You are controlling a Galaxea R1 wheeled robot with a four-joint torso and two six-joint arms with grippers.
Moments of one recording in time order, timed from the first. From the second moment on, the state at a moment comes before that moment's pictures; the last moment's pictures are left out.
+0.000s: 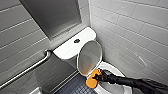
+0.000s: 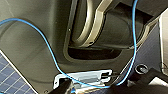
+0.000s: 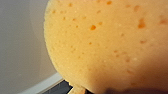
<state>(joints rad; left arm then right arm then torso) 1.54 2.94 -2.35 0.14 -0.01 0.07 -0.50 2.85 -2.01 -0.51 -0.25 1.24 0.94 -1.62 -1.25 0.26</state>
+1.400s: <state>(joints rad) 1.54 2.95 -2.35 0.14 -0.01 0.07 -0.64 2.35 -1.49 -0.60 -0.37 1.25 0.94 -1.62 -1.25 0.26</state>
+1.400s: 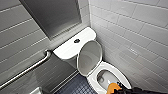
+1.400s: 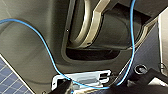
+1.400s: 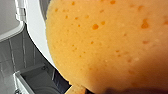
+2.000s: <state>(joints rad) 1.54 2.95 -2.35 0.14 -0.01 0.07 -0.68 2.23 -1.36 -0.60 -0.38 1.25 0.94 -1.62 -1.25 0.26</state>
